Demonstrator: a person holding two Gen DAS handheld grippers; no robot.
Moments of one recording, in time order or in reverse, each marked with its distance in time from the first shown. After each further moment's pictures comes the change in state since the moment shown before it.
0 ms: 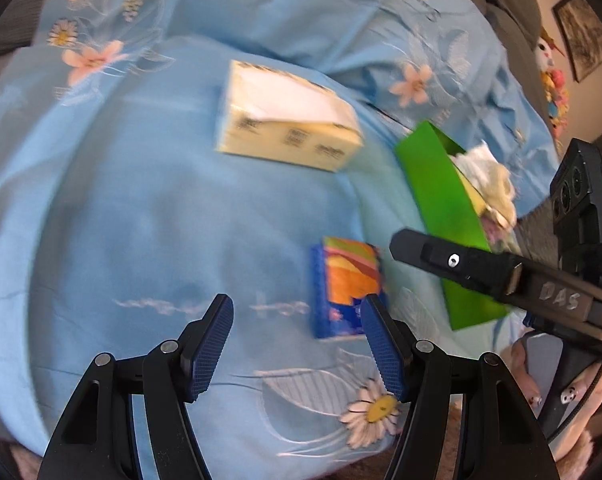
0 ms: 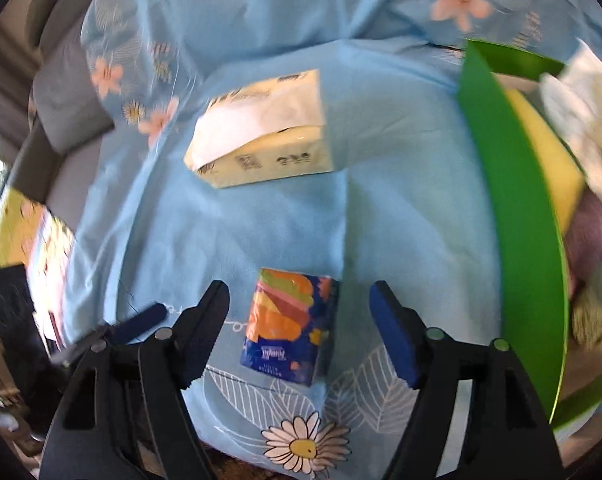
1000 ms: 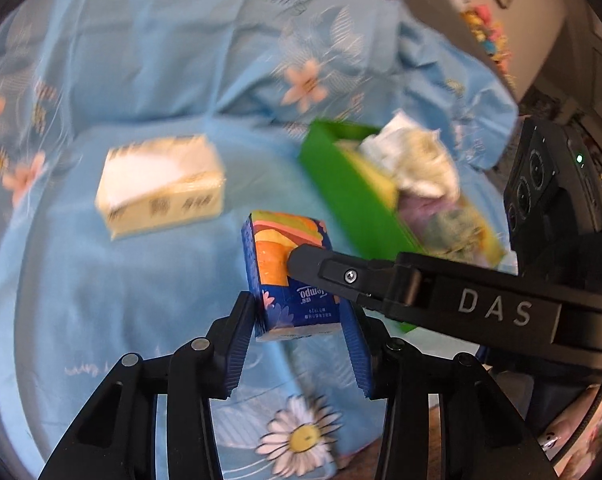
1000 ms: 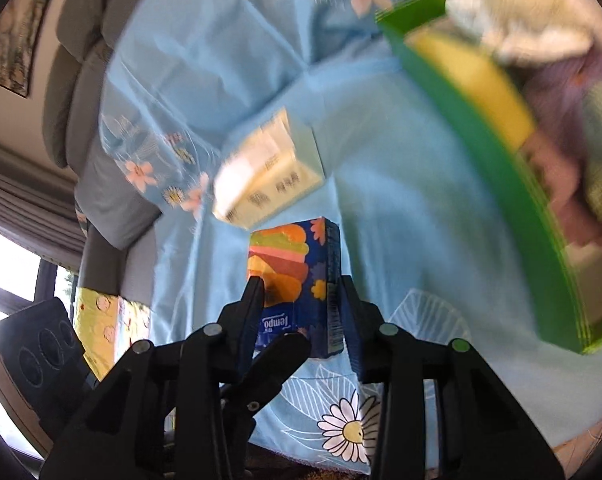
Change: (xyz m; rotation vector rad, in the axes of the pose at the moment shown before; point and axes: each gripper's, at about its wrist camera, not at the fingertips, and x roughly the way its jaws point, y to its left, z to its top) left arm -0.007 -0.111 0.002 0.331 -0.111 0.017; right arm -0.036 -0.041 -0.041 0.311 -0.188 0.268
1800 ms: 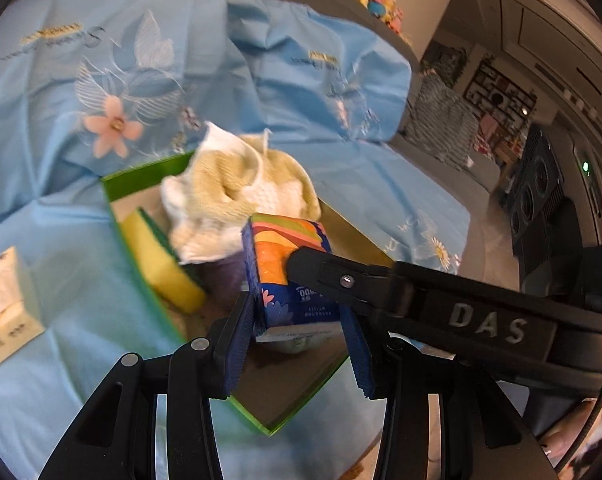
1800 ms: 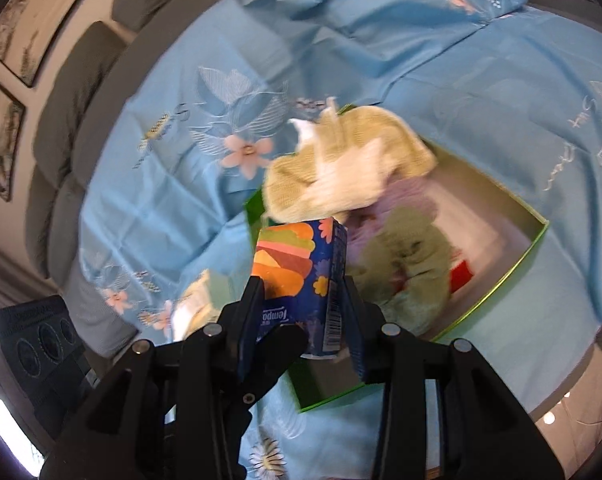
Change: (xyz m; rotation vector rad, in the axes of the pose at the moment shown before) left arm 0.081 -0.135 0.053 0.252 0.057 -0.259; right arm -0.127 -0.093 0.035 0.163 -0.346 -0.166
